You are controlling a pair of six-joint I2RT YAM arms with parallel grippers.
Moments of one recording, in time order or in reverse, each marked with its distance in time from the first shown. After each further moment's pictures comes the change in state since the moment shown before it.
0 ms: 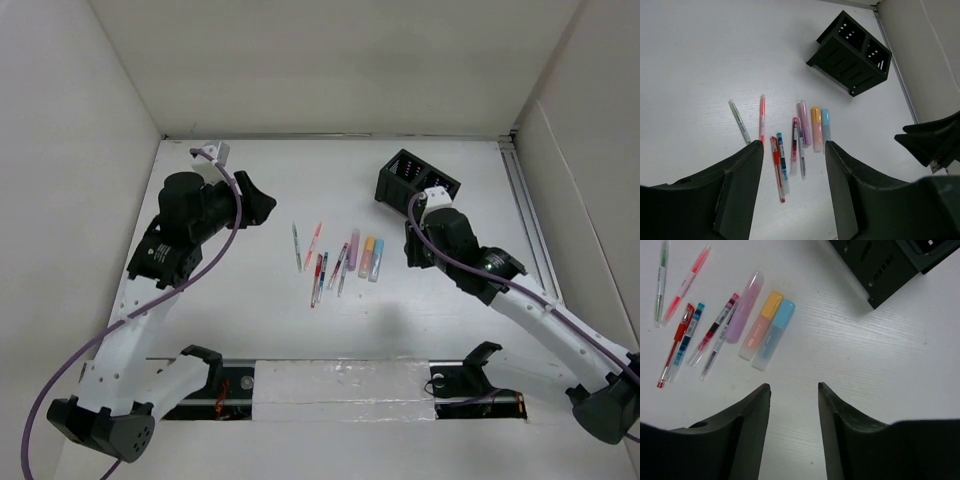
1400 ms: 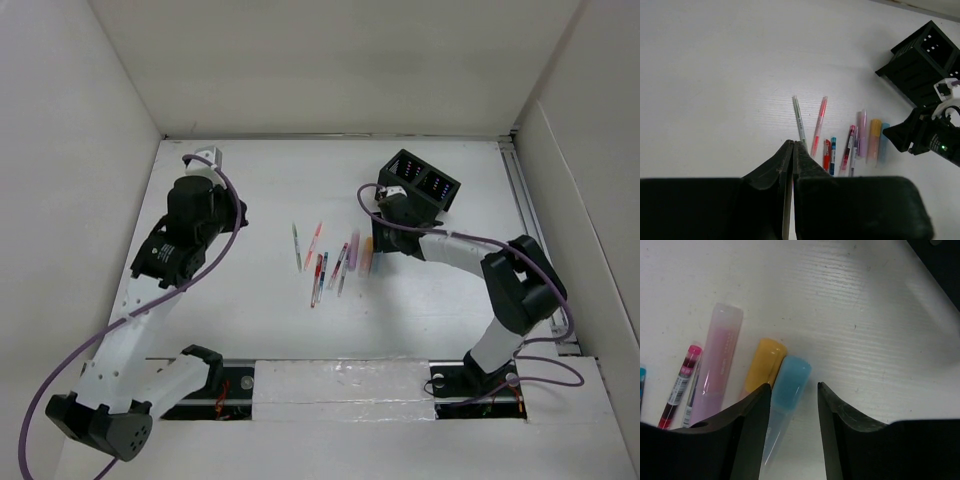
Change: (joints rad) left arm -0.033 -0.007 -0.018 -0.094 -0.338 0.024; right arm -0.106 0.685 0.024 0.454 -0.123 0.089
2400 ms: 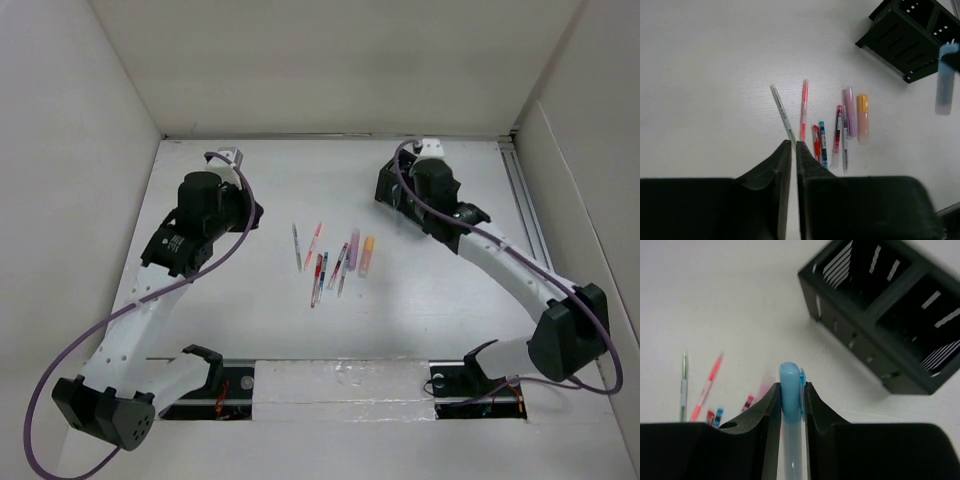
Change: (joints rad) left arm -0.001 0.050 -0.010 0.040 0.172 0.096; right arm -0.042 -0.272 0.116 -0.063 0.069 -0.020
